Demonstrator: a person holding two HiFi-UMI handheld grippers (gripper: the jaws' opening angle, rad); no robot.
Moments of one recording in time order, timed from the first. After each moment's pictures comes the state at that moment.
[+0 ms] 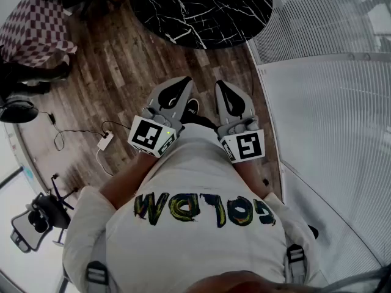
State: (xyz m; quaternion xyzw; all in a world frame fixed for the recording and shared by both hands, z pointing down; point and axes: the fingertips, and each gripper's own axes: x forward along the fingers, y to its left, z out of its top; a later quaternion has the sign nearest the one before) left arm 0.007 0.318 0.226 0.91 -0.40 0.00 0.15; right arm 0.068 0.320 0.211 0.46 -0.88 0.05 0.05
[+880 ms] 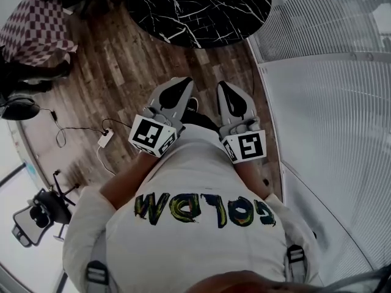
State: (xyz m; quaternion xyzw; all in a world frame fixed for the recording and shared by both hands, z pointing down) left arm 0.050 0.311 0.242 0.90 -0.40 0.02 0.17; right arm 0.117 0.313 0.227 0.47 -0.88 0.08 0.05
